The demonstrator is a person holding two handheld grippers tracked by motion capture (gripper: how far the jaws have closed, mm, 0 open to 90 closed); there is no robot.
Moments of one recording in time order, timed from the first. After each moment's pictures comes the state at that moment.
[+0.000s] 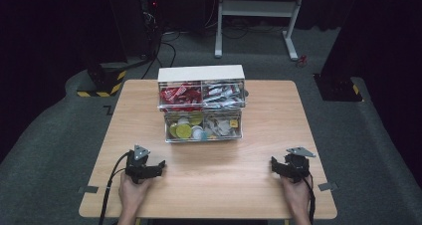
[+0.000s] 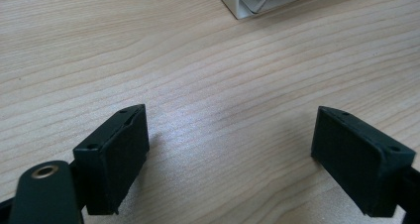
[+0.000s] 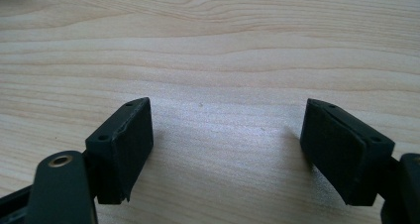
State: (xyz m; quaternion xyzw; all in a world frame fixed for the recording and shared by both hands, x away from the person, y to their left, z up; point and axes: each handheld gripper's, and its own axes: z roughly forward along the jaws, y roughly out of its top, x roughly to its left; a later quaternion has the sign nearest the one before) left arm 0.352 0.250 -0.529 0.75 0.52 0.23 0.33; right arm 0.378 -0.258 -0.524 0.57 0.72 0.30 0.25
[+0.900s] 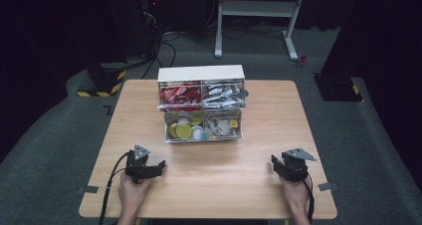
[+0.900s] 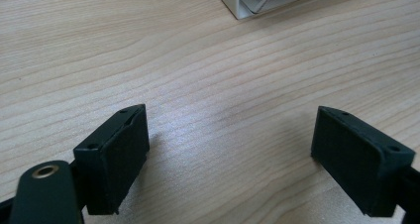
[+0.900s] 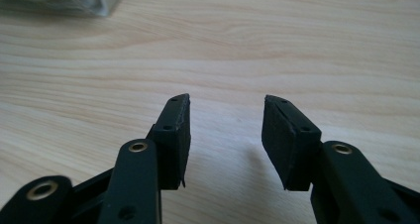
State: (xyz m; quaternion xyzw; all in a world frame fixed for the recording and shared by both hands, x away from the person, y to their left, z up) left arm 0.352 0.250 -0.529 0.75 0.52 0.23 0.33; right arm 0.367 -0.249 -0.513 0.54 0.73 0.35 0.25
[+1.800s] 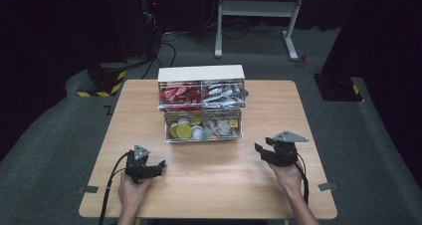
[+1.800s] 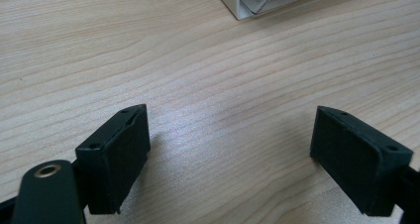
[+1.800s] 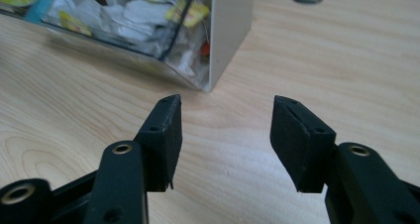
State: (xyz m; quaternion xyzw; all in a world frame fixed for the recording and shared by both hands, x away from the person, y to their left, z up) left arm 0.352 0.250 -0.529 0.75 0.52 0.23 0.33; right arm 0.392 -0.214 -0.459 0.44 0.77 0.42 0.19
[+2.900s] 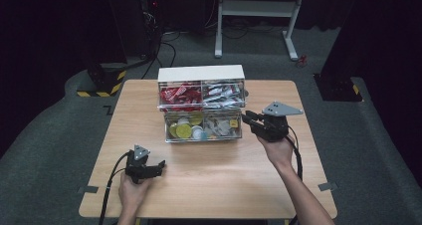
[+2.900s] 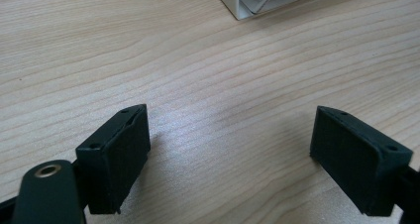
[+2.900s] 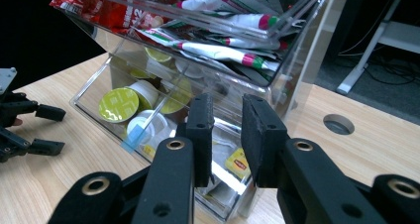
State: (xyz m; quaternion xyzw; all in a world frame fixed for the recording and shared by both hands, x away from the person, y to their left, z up) left arm 0.352 0.250 -0.529 0.75 0.52 0.23 0.33; right arm 0.416 -0.167 -0.366 0.33 0.77 0.50 0.21
